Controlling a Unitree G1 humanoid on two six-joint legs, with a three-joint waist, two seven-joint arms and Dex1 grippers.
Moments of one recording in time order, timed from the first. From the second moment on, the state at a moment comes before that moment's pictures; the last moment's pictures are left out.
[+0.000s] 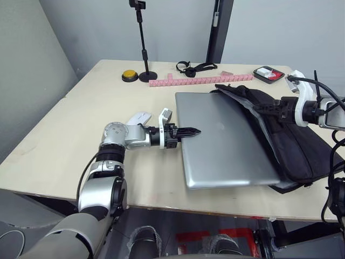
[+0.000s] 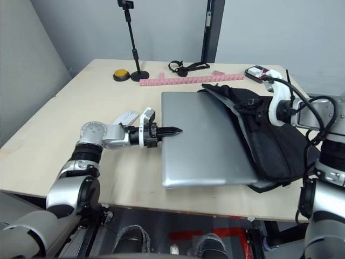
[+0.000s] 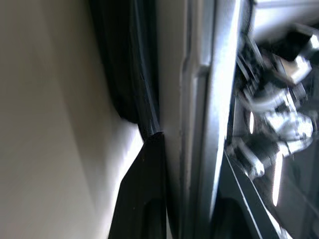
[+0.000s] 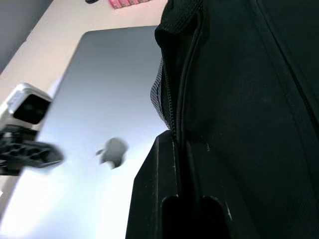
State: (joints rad) left arm -0.90 0.17 0.31 0.70 -1.11 1.44 -0.33; right arm -0.80 -0.79 -0.43 -0.01 0.86 1.61 0.42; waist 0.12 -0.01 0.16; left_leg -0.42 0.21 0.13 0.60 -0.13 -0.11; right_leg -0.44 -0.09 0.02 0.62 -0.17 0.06
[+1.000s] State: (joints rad) left arm -1.01 0.01 0.31 0.85 -0.88 1.25 -0.44; right arm -0.53 -0.40 -0.38 -0.17 1.94 1.09 -0.62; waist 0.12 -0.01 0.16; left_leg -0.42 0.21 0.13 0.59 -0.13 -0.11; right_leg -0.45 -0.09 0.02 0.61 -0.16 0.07
